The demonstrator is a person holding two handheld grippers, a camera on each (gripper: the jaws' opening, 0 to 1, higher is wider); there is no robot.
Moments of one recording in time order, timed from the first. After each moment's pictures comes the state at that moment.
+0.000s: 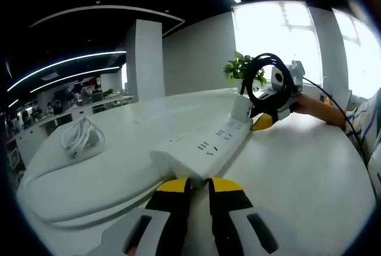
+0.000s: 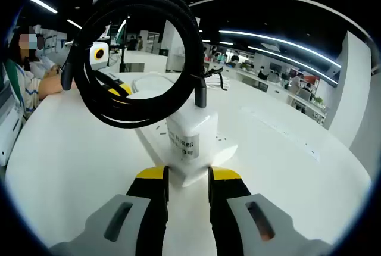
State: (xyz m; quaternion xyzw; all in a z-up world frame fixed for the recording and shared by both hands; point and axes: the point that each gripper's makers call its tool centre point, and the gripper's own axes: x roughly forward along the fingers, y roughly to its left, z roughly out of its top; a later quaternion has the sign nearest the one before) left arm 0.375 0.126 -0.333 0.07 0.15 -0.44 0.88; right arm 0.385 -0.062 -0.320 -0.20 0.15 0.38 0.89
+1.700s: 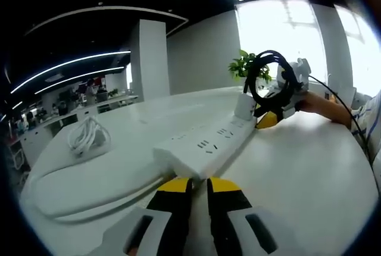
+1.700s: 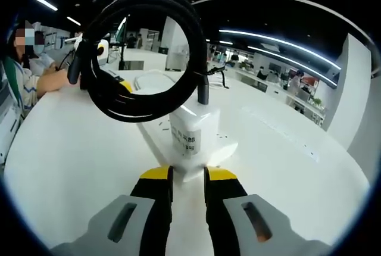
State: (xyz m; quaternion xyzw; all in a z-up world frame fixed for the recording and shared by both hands) left arm 0.380 0.132 -0.333 0.08 0.15 -0.42 0.89; right arm 0.385 -0.060 -0.321 -0.21 0.15 0.37 0.89
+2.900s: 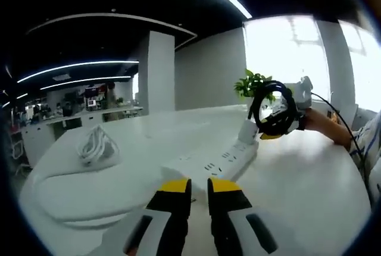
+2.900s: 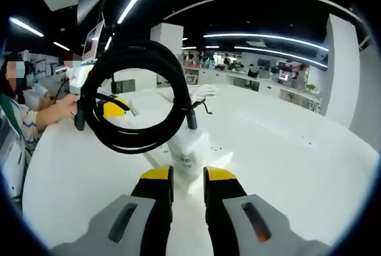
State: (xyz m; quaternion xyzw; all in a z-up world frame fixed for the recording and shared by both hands) left arm 0.381 0.140 -0.300 0.03 0.10 -0.42 0.90; right arm 0.379 -0.060 -0.294 -0.11 0.15 0.36 0.91
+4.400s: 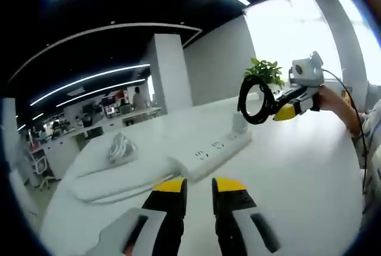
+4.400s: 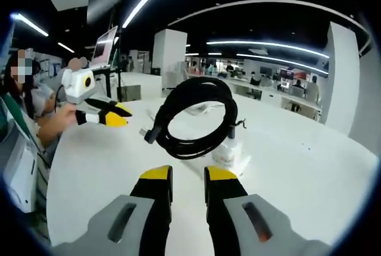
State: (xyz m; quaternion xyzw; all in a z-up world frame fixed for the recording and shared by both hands) left arm 0.312 0.165 -0.290 0.09 0.10 -0.34 0.93; right arm 0.307 -0.033 -0.265 -0.11 0.12 0.37 0.91
